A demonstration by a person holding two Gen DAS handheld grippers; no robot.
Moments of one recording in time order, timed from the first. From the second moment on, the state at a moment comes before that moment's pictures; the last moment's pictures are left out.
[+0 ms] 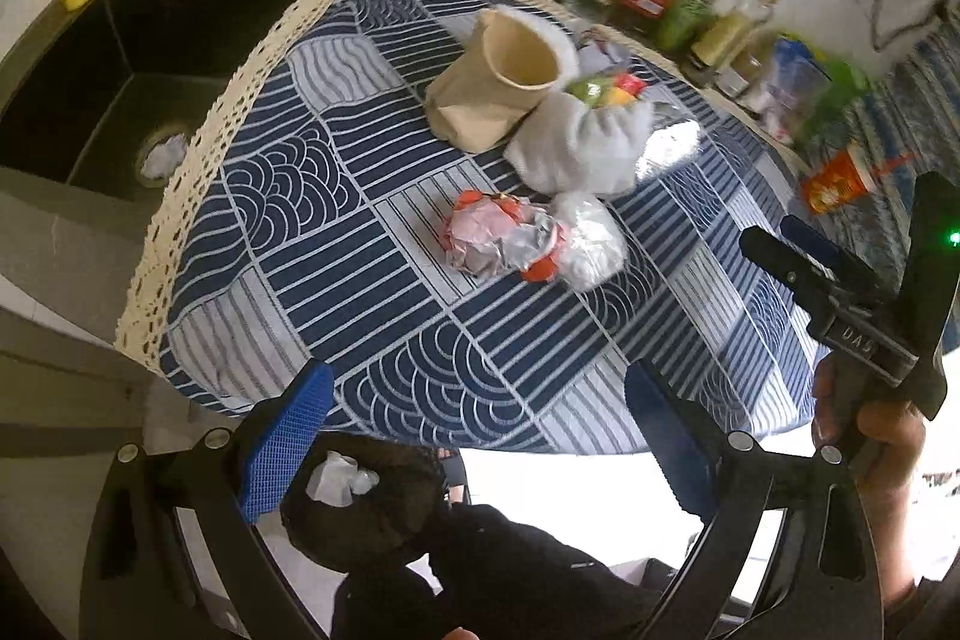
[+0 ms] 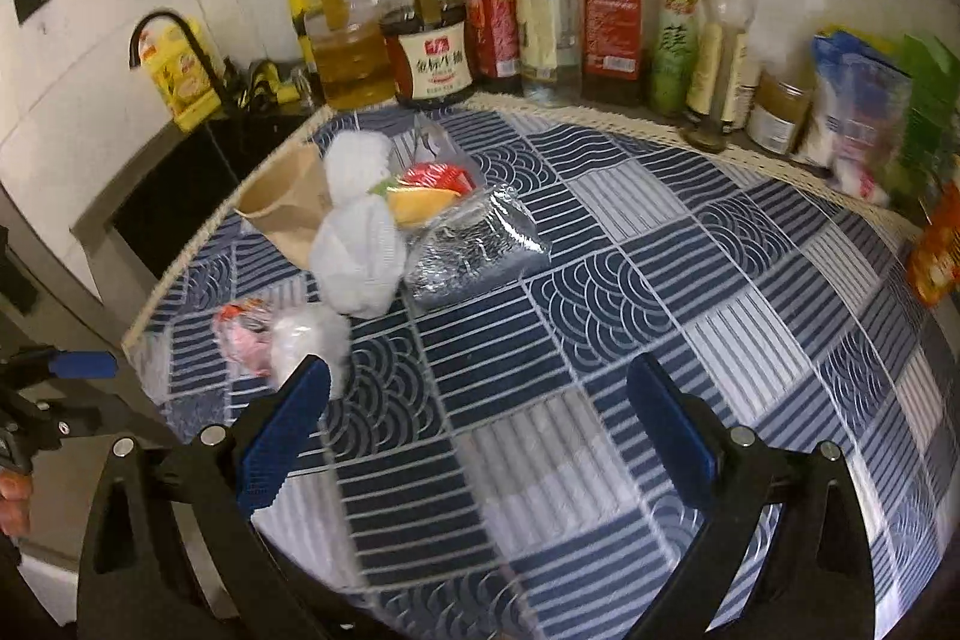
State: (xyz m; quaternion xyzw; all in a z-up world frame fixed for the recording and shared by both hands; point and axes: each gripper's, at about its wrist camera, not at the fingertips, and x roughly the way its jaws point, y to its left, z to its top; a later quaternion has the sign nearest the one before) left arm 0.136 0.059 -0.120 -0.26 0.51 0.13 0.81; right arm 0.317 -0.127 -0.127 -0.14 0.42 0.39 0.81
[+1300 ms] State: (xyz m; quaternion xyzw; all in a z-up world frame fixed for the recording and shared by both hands) left arm 0.204 0.078 -0.164 -0.32 0.53 0.21 0.76; right arm 0.382 -0.052 -0.185 -0.25 0.40 0.48 0.74
